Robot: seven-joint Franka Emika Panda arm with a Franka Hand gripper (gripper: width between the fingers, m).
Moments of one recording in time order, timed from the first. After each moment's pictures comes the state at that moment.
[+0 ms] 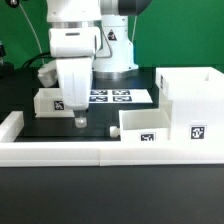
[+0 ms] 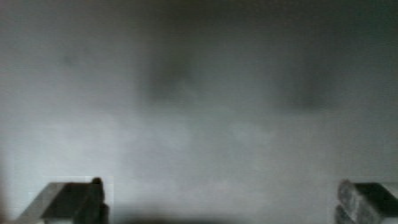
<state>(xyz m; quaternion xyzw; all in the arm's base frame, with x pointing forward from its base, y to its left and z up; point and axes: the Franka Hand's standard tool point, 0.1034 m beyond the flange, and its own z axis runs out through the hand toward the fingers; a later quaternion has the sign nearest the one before) 0.538 -0.075 0.020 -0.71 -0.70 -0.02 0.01</state>
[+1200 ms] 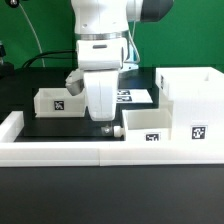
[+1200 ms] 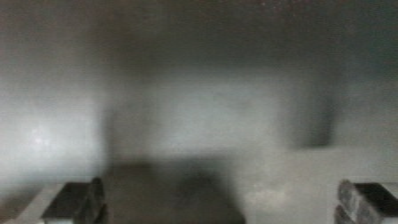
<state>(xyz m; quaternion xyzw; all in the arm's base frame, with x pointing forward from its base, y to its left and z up) 0.544 -0.036 0.014 -0.74 -0.68 -0.02 0.02</state>
